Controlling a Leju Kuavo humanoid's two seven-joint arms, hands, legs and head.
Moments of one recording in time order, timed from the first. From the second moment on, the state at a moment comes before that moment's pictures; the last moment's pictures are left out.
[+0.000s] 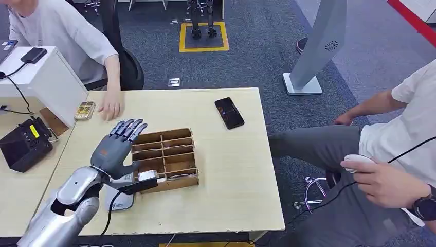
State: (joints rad) left arm -0.35 0.34 -0.49 -1.43 -1.01 0.12 -0.04; right arm -0.01 -0.12 0.64 -0.13 0.15 -0.34 -0.13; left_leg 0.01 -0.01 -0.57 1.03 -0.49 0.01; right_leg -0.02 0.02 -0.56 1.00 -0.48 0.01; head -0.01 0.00
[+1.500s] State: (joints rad) left arm -0.35 0.29 -0.47 -1.40 -0.78 0.00 -0.12; right arm -0.01 -0.12 0.65 -0.13 0.13 -0.34 -0.14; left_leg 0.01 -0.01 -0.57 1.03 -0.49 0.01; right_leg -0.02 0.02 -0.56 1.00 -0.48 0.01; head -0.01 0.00
